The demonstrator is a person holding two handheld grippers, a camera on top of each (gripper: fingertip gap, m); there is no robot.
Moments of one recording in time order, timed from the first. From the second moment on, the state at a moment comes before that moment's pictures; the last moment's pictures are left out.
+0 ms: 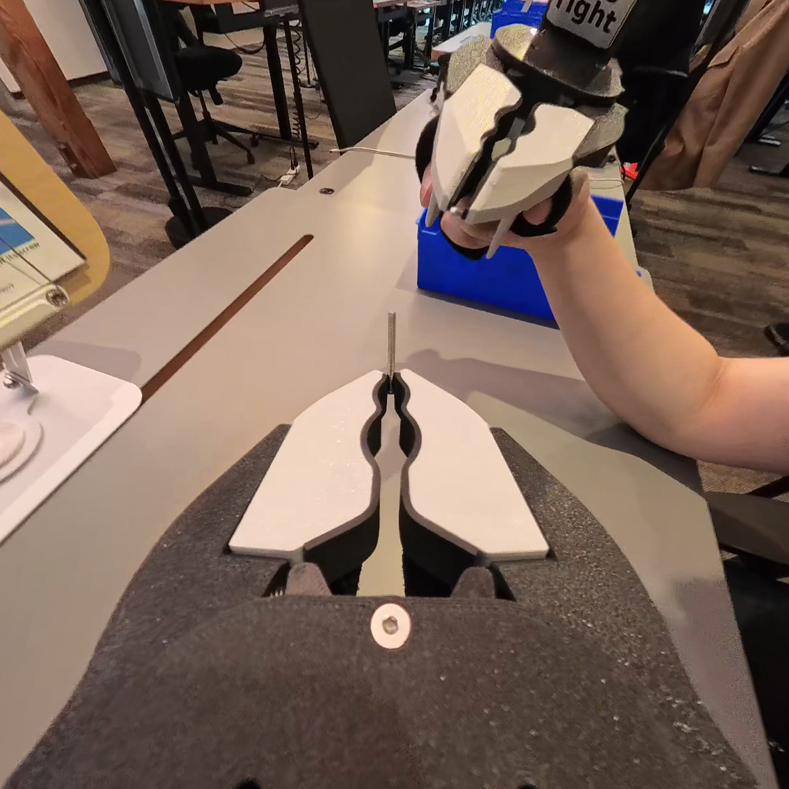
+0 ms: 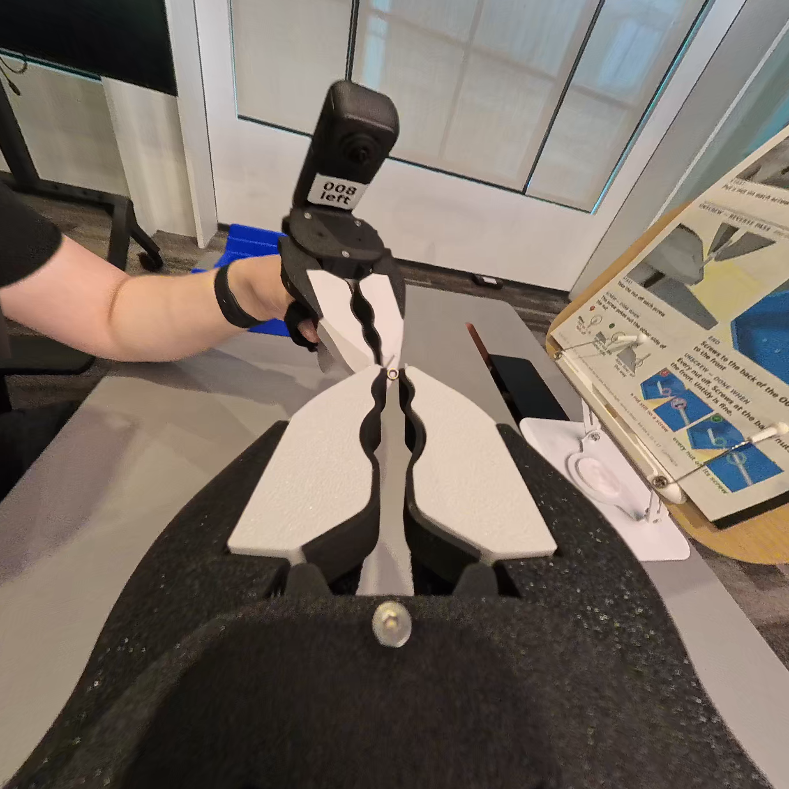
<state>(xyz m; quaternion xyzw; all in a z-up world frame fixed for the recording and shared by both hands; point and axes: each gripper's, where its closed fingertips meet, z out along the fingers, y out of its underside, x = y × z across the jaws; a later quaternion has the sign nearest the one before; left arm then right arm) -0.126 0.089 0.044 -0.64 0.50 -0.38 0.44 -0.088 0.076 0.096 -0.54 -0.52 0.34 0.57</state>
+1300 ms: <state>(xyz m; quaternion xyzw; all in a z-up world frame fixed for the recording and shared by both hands) -0.118 0.073 0.065 -0.59 0.53 -0.33 0.51 -0.095 0.050 0.129 -0.59 -0.46 0.33 0.58</state>
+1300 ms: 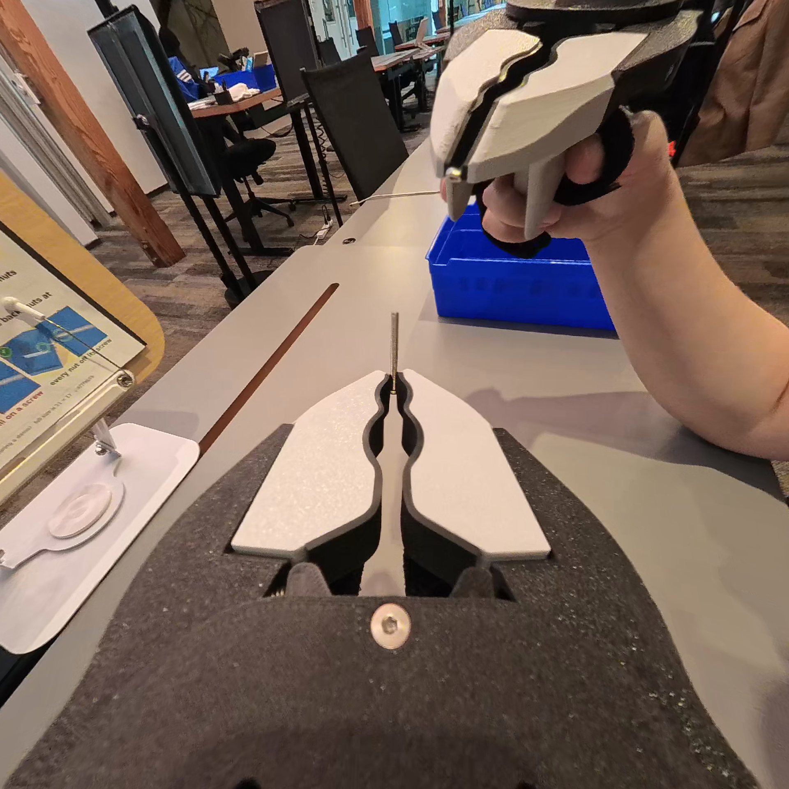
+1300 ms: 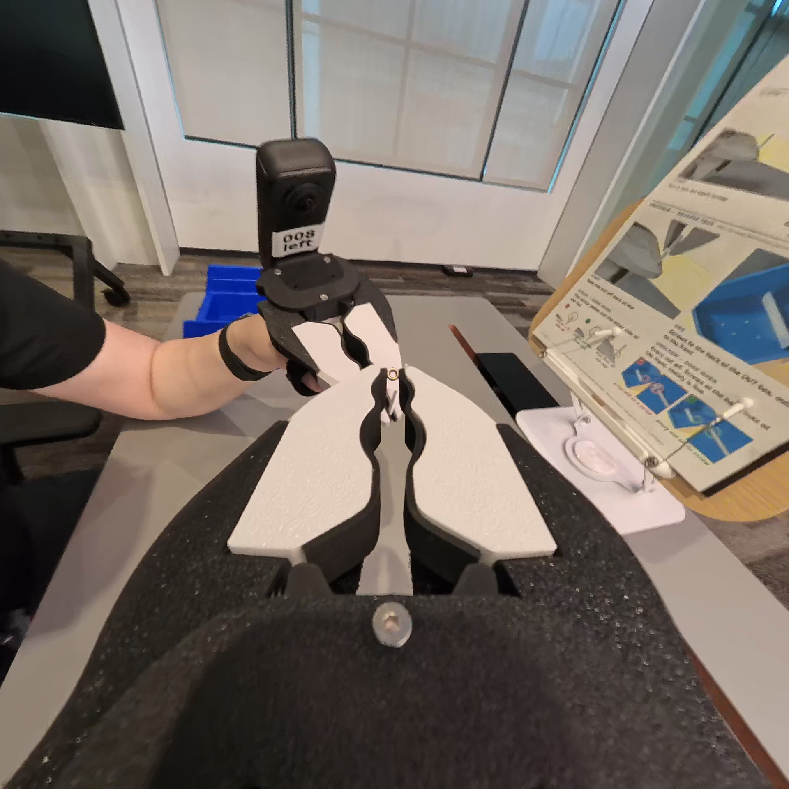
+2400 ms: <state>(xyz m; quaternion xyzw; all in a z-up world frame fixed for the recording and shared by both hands) -0.119 0.060 0.059 -0.57 0.59 -0.24 0.51 -0.119 0.049 0.096 -0.58 -0.55 0.22 0.56</state>
